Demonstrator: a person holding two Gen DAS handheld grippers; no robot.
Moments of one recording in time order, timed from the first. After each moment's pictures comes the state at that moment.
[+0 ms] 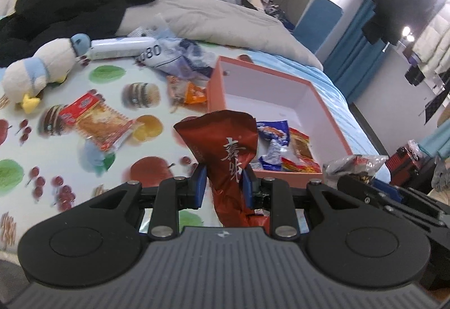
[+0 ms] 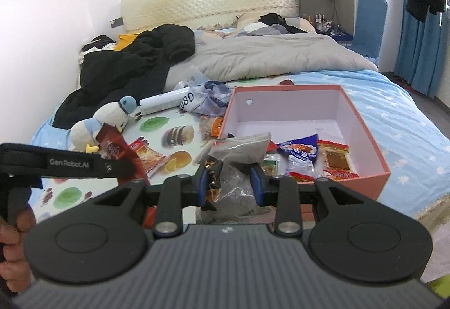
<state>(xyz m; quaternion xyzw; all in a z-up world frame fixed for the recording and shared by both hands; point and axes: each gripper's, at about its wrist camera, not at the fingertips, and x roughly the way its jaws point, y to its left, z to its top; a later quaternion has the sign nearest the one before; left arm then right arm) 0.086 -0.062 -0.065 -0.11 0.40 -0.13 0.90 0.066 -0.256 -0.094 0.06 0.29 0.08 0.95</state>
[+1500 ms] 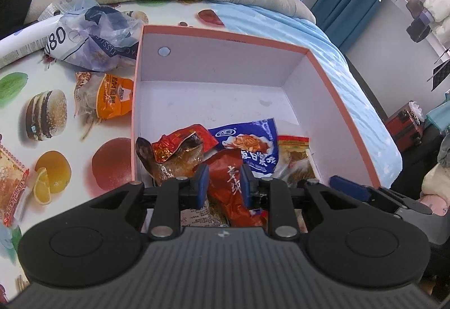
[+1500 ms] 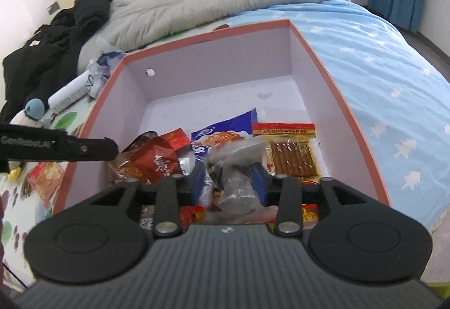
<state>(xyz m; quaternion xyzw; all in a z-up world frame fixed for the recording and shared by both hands) 0.313 -0.199 -0.157 -0.07 0.49 -0.19 0.85 0.253 -0.369 -0.201 0.12 0.41 0.01 0.91</state>
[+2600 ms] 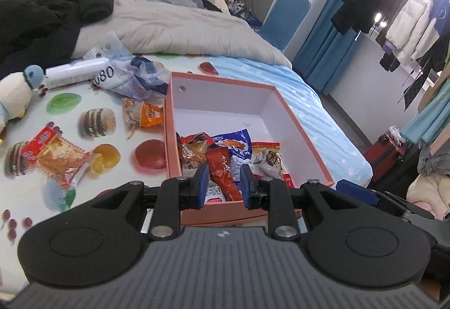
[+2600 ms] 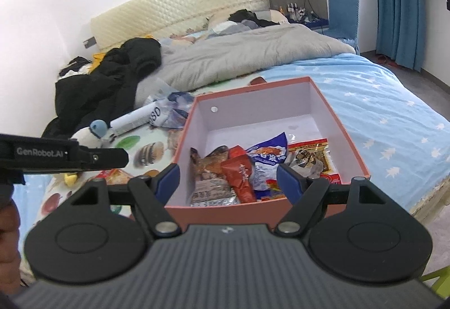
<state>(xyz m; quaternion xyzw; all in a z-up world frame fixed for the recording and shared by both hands) 0.120 -0.117 -0.039 -0.09 0.38 -0.19 0.90 0.106 -0.314 -0.104 0.12 0.30 0.04 0.95</state>
